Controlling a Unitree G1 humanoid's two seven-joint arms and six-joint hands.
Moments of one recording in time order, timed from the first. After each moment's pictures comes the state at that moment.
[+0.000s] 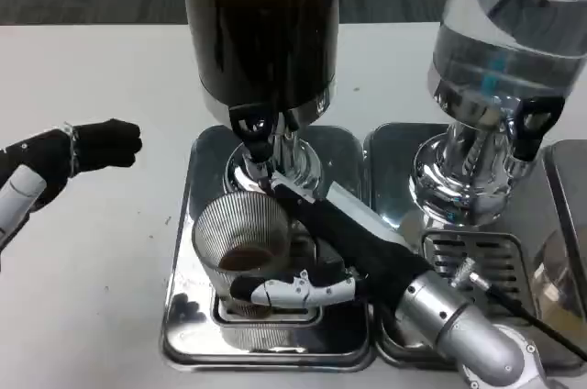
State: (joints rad) left arm 0.11 0.58 0.34 0.11 -0.34 -0.33 -0.71; right arm -0.20 -0.17 0.33 0.34 -0.26 -0.36 0.28
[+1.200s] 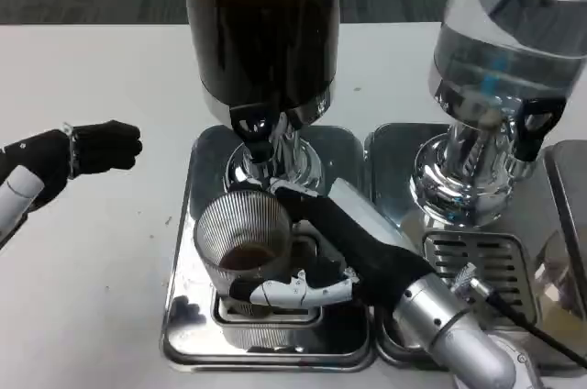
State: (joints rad) left arm 0.11 0.58 0.35 0.11 -0.34 -0.33 -0.72; right arm -0.16 -0.16 0.36 0.26 -0.38 -0.31 0.15
